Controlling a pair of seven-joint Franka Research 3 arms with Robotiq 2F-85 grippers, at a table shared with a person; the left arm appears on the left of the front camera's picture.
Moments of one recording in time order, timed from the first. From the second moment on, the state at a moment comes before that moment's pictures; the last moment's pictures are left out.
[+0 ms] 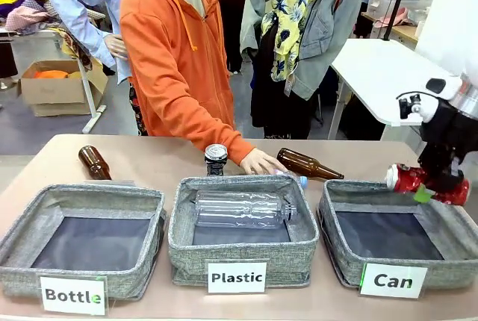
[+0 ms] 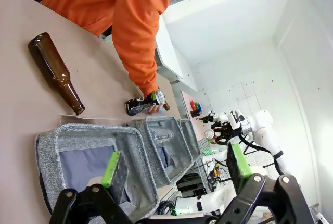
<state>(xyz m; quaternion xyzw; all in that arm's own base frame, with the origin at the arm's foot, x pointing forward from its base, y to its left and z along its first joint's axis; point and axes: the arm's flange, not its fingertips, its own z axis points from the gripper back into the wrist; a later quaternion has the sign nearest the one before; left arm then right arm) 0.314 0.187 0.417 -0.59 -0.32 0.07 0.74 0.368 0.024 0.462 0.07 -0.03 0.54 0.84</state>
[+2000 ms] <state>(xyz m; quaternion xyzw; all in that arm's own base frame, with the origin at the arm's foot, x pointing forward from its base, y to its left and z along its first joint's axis) 0.314 0.188 0.417 -0.59 -0.32 0.07 0.74 0.336 -0.012 0.442 0.34 -0.06 0.23 0.91</state>
